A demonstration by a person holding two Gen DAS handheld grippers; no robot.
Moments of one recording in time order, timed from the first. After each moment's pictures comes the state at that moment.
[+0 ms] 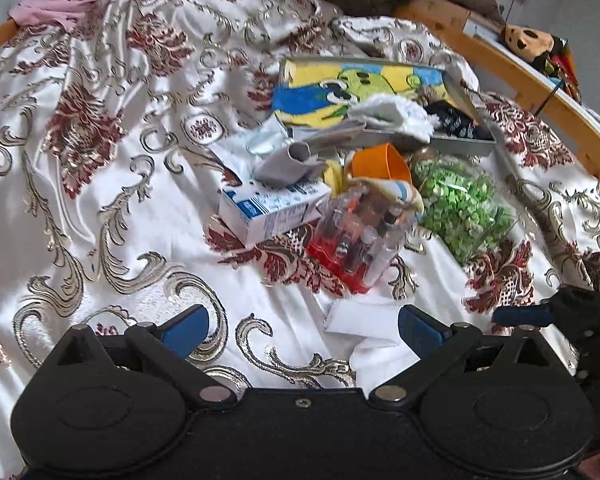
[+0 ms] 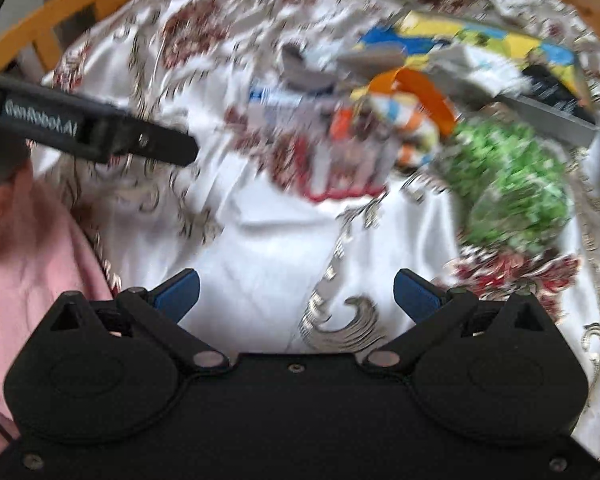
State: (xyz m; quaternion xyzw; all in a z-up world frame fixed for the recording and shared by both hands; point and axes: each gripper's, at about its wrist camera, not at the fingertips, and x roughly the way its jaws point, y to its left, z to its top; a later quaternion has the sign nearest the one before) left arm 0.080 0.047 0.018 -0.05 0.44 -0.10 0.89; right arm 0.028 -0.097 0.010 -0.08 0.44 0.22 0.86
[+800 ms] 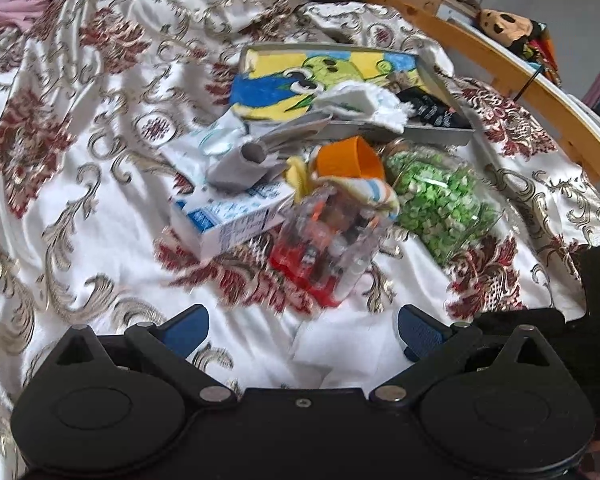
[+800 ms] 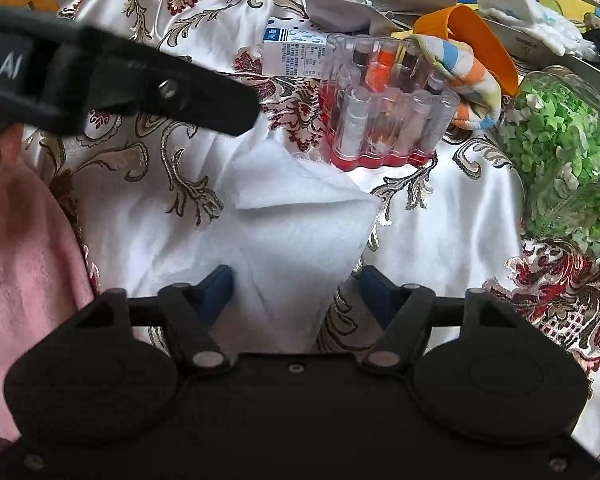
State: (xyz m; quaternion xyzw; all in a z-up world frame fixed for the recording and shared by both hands) left arm 0.113 0.026 0.007 -0.05 0.44 -0.15 0.88; right arm 0.083 -0.074 -0.047 -0.09 0.49 0.25 0.83
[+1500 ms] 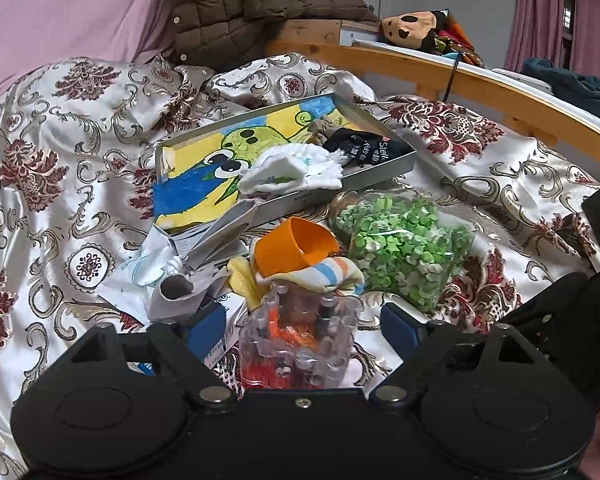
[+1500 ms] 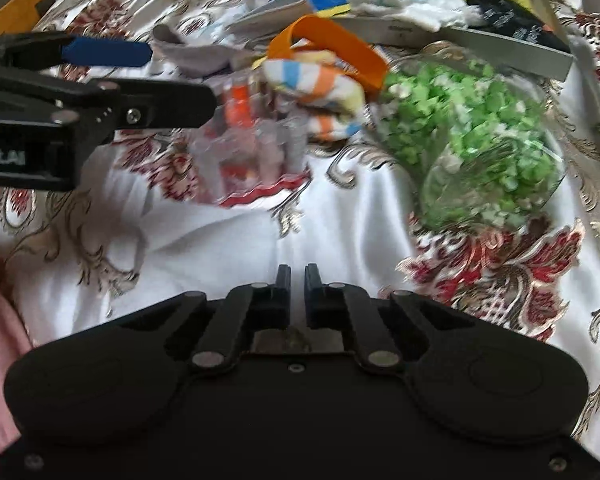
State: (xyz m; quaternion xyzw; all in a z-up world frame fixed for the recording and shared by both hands) left arm 0.151 -0.013 0.007 0.07 0.33 -0.24 0.91; right arm 0.120 -0.142 -0.039 -0.02 0.47 0.13 0.87
